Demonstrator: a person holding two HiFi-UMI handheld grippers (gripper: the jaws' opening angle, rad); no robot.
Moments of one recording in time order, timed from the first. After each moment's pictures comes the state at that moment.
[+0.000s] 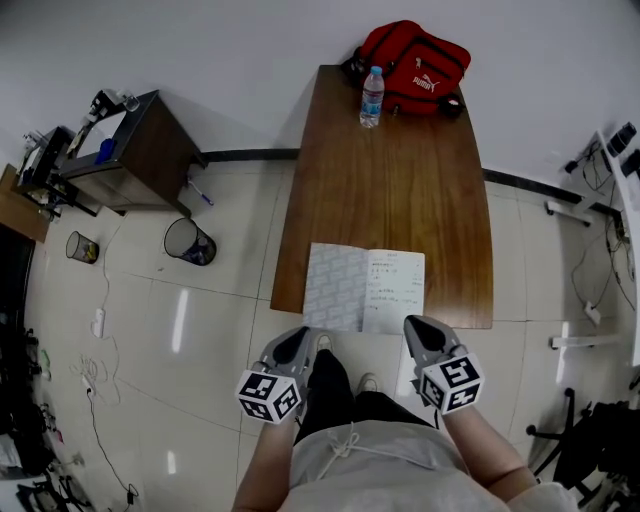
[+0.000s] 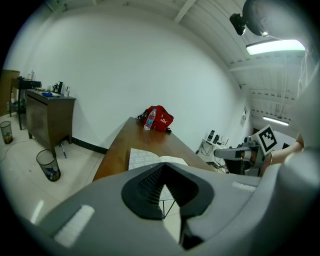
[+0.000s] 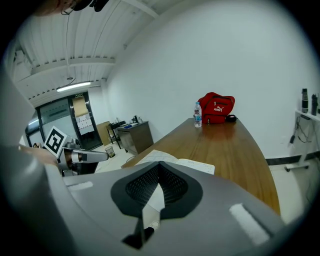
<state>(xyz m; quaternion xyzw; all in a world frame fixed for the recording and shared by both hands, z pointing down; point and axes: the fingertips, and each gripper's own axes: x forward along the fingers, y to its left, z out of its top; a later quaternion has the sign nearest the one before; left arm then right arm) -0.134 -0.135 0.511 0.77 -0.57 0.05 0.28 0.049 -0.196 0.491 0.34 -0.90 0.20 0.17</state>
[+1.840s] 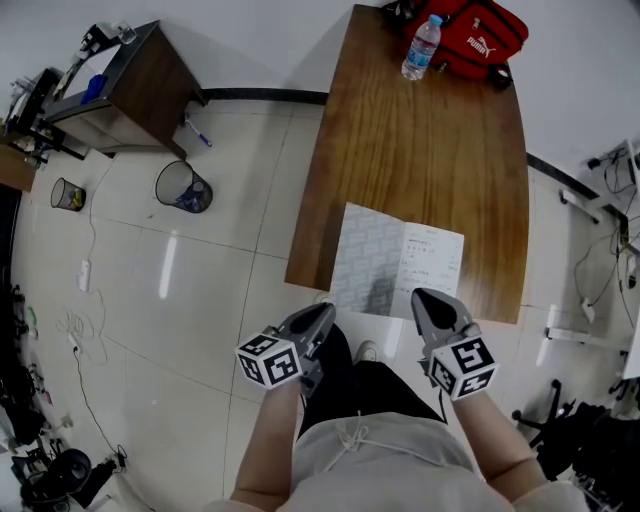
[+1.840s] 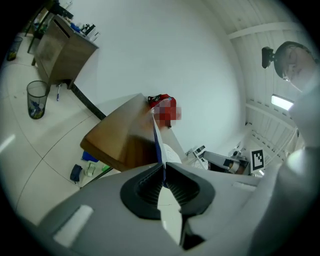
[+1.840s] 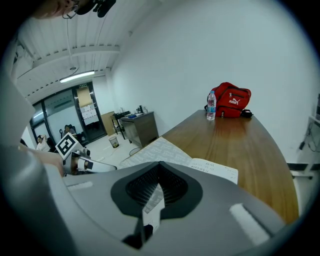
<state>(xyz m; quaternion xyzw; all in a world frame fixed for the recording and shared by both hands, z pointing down) -0.155 -0.148 0.589 0.74 -0.47 -0.09 0.47 -0.025 -0.220 0.525 0.30 -0.90 0.19 0.23</state>
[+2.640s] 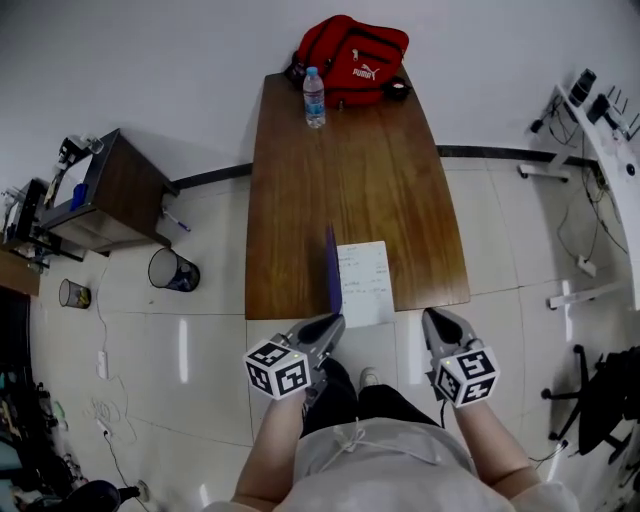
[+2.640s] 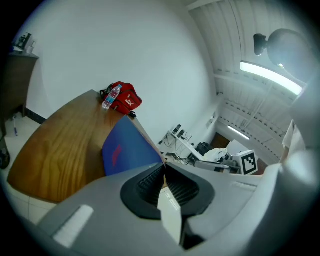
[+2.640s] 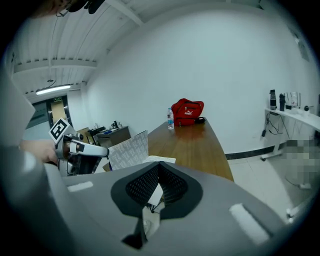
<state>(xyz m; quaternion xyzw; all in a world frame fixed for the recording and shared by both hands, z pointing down) -0.009 -0.175 0.494 0.85 -0.37 0.03 0.37 0.153 -0.188 0.493 0.45 -0.85 0.22 0.15</state>
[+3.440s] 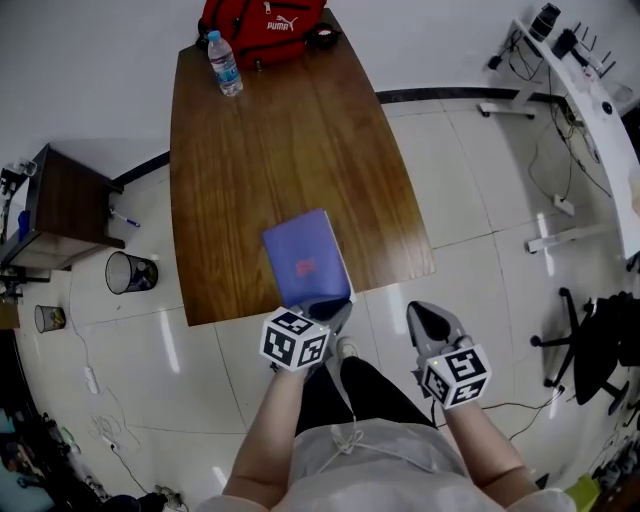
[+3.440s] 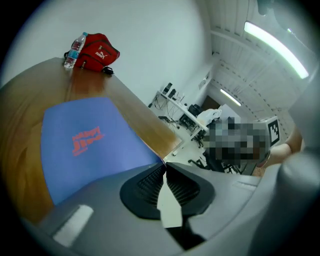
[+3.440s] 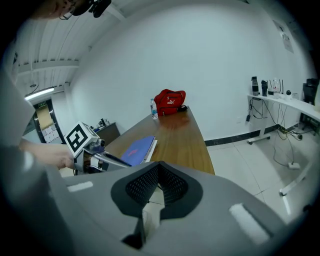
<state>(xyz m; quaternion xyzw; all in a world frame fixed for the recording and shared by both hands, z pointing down) 0.124 -0.183 0.614 0.86 -0.23 0.23 0.39 0.229 -0.168 0.545 0.50 -0.81 0.27 0.16</state>
